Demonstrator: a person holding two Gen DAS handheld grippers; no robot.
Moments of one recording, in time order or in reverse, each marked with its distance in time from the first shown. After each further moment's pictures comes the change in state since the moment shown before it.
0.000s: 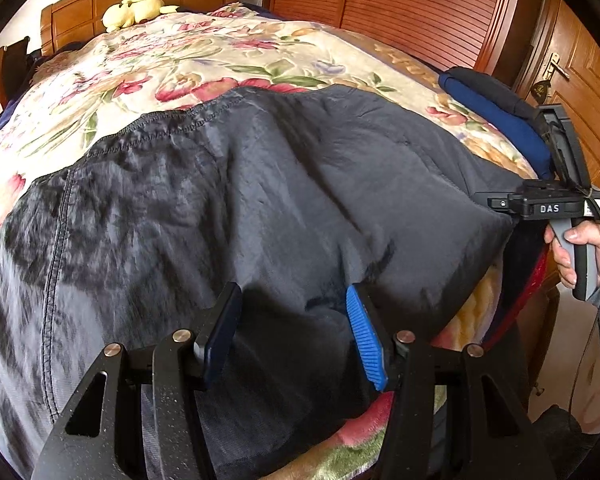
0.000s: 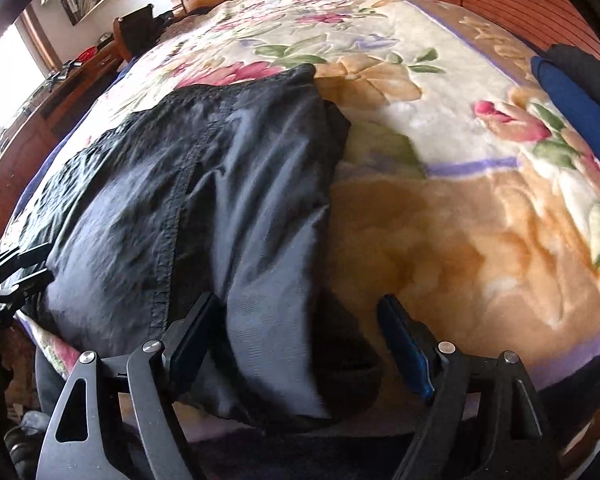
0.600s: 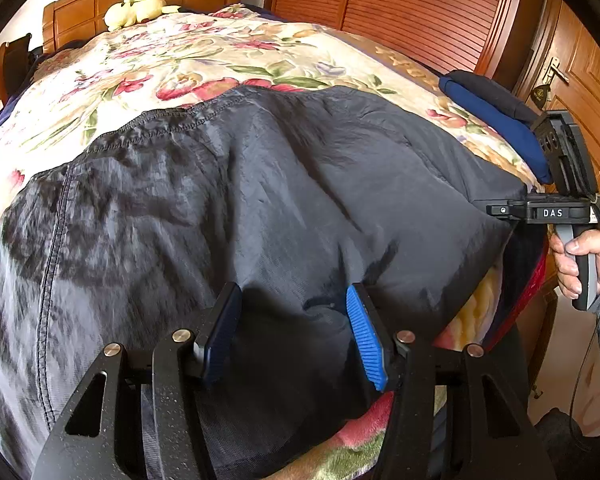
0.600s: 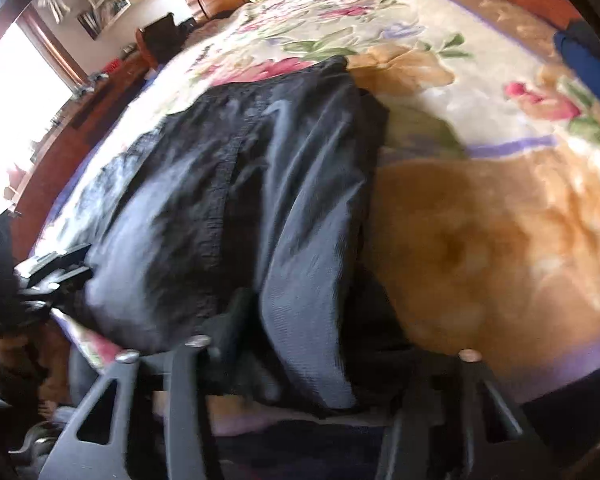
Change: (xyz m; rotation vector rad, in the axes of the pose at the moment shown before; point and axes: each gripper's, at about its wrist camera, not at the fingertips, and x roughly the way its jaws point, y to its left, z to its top) left arm 0.003 0.003 -0.001 -0.011 -0.007 -0.009; right arm 0.003 -0.002 -0.009 0.052 0.003 0.171
